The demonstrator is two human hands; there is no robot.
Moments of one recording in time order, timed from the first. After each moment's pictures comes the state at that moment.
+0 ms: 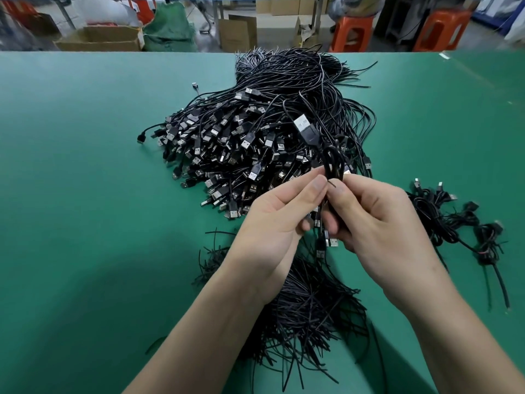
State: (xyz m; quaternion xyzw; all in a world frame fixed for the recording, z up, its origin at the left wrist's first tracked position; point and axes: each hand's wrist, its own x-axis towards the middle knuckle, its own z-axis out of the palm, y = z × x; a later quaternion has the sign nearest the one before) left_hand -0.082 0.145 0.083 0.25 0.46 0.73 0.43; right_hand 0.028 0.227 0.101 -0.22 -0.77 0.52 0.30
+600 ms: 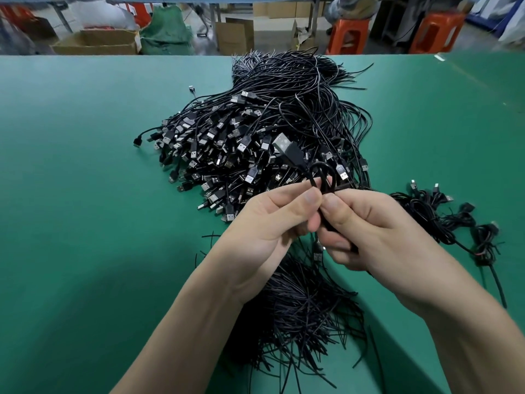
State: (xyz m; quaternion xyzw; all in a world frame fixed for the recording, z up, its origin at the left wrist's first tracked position) left_hand -0.100 0.137 0.075 0.32 0.41 0.69 0.50; right_hand 0.039 0.232 0.115 -0.14 -0.70 0.68 0.16
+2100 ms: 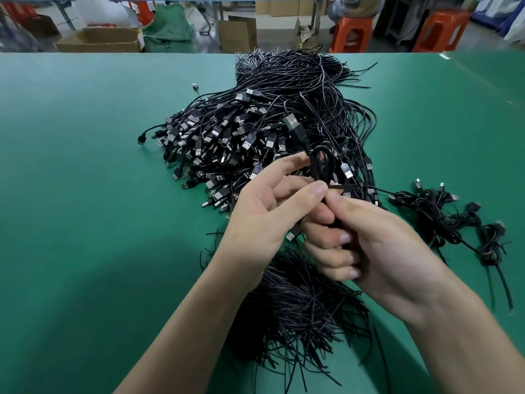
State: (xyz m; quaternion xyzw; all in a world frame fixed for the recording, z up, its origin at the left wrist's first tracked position) left_hand -0.101 0.133 0.083 0.38 0.46 0.72 0.35; right_hand 0.031 0.225 0.104 -0.11 -0.51 0.85 0.07
